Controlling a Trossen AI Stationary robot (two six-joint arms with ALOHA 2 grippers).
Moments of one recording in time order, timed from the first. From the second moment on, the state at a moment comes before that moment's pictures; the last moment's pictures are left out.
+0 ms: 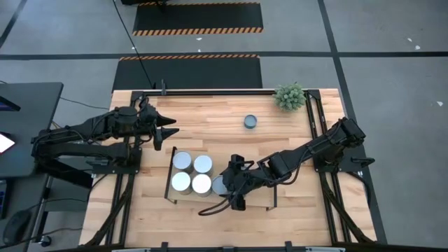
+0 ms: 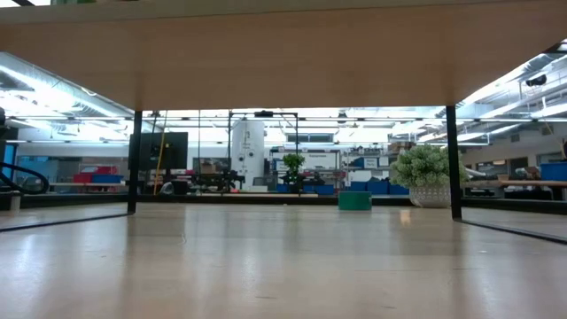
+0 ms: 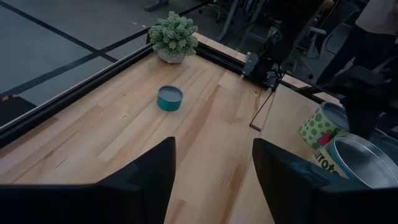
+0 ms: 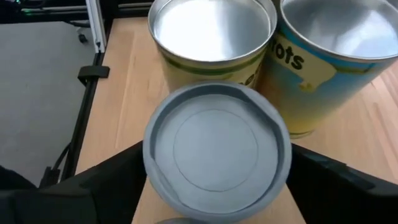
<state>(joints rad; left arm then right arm) 0.15 0.65 0.75 -0.44 -0.13 -0.35 0.42 1.78 1.56 -0.52 0.29 0.34</state>
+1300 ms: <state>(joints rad) 0.15 0.65 0.75 -0.44 -0.13 -0.35 0.36 1.68 1.66 -0.73 0.31 0.28</state>
